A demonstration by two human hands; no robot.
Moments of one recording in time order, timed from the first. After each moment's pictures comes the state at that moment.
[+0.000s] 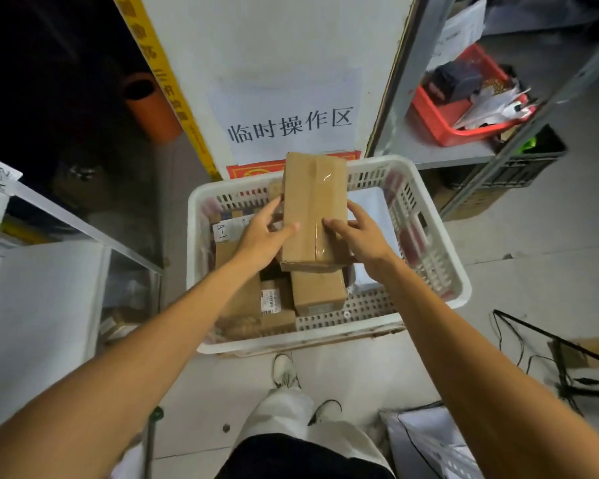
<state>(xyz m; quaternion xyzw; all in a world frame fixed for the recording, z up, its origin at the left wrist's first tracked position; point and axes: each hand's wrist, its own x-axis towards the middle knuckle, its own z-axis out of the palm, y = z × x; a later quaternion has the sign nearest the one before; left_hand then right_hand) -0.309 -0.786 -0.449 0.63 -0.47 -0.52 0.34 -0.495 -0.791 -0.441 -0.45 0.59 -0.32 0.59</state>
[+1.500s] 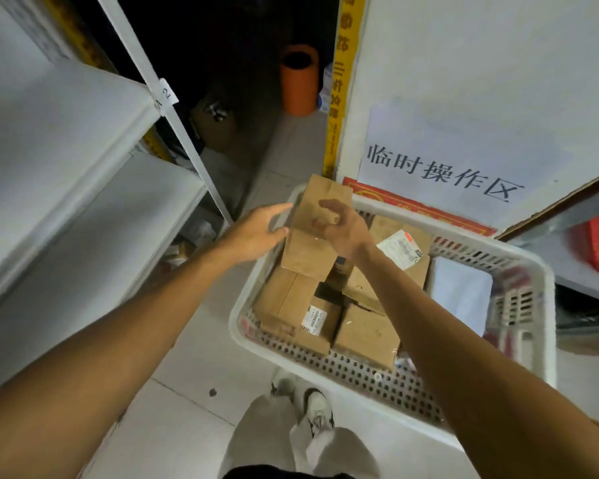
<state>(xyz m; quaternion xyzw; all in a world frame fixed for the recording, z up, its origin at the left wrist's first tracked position) -0.170 -0.774 -0.436 0.78 -0.45 -0.37 0.23 -0.316 -0.876 -0.455 -0.69 0.45 -0.08 0.57</state>
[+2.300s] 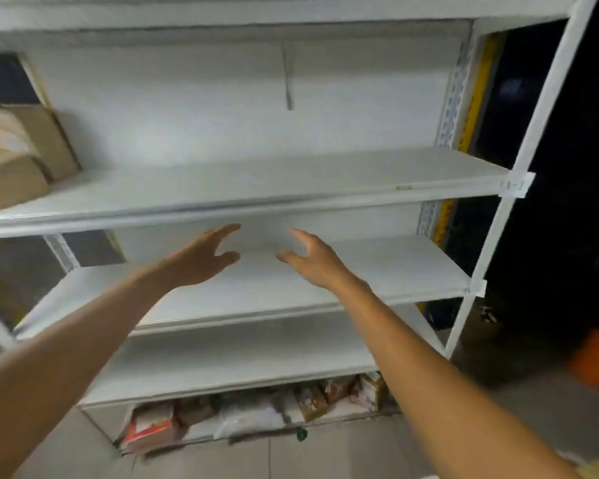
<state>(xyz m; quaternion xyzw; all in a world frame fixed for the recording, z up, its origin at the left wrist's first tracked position) -0.115 -0.314 -0.175 0.97 -0.07 0.03 0.23 -0.088 -0.533 -0.206 -0.88 -0.17 0.01 0.44</state>
